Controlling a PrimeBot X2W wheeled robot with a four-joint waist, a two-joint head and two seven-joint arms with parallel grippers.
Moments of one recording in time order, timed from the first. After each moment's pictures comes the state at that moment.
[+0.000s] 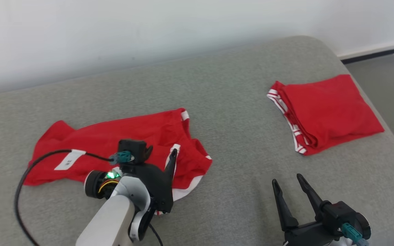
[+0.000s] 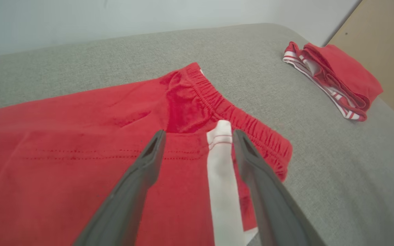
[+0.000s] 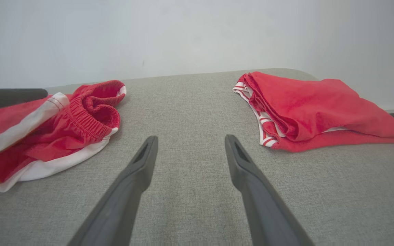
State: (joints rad) left arm -0.54 0.11 -0.48 0.53 -0.51 0.01 0.15; right arm -0.08 -0.10 0.15 0.28 0.14 0.13 -0.23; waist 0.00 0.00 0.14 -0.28
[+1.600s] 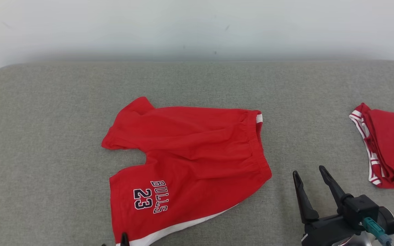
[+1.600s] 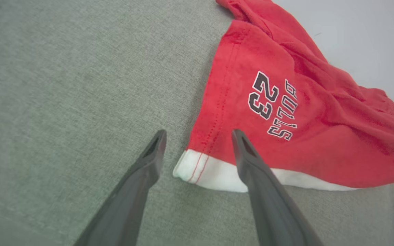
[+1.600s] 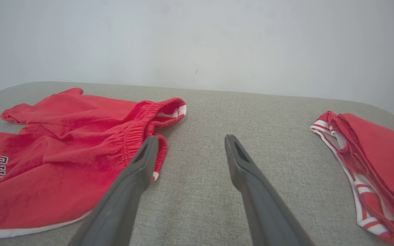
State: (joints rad) left arm 0.12 0.09 -0.28 0.14 -0.74 0.23 -0.17; right arm -0.06 -0.14 0.07 0.17 0.11 0.13 -0.17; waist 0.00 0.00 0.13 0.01
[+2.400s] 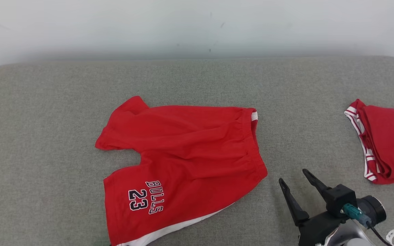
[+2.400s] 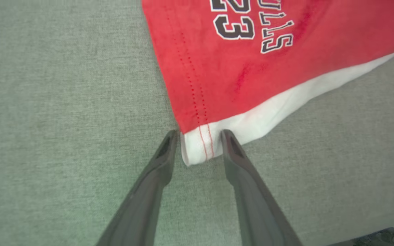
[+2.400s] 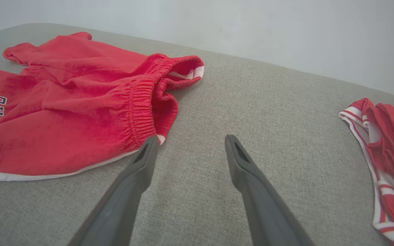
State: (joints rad) left arm 0.05 0.37 -0.47 0.17 -0.50 0.16 0.05; right arm -0.11 -0.26 0.22 0.22 0.14 0.13 -0.03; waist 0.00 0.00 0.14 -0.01
